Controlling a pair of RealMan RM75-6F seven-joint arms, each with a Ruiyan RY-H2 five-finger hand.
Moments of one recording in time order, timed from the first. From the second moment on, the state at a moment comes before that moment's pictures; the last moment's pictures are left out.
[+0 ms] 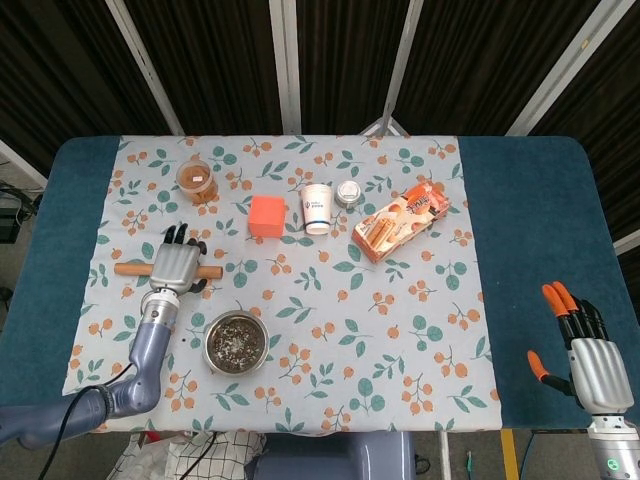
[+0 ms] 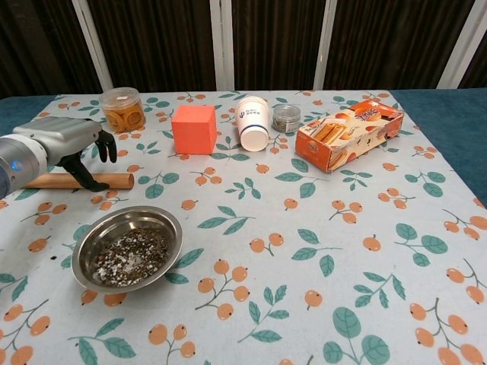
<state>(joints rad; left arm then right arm) -0.72 -1.68 -0.25 -1.29 0.79 1.03 0.76 0.05 -1.13 0.04 -1.62 -1.56 1.52 0.14</state>
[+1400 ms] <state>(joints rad) -0.70 -1.65 -0.21 -1.40 0.95 1.13 0.59 0.04 -1.14 0.04 -1.63 -1.55 1.52 0.12</state>
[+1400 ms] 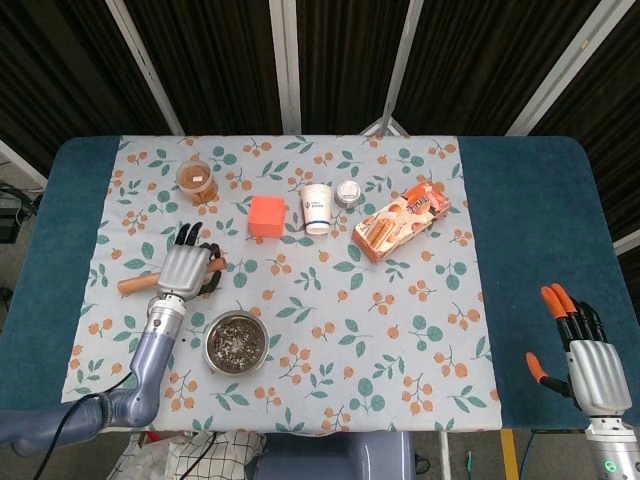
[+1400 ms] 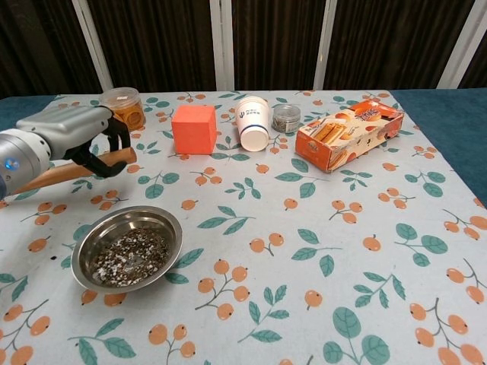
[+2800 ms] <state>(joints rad) -0.46 -1.62 -0.03 -1.64 1.73 1.55 -0.58 0.04 -1.14 0.05 -1.63 -1.53 1.51 0.10</state>
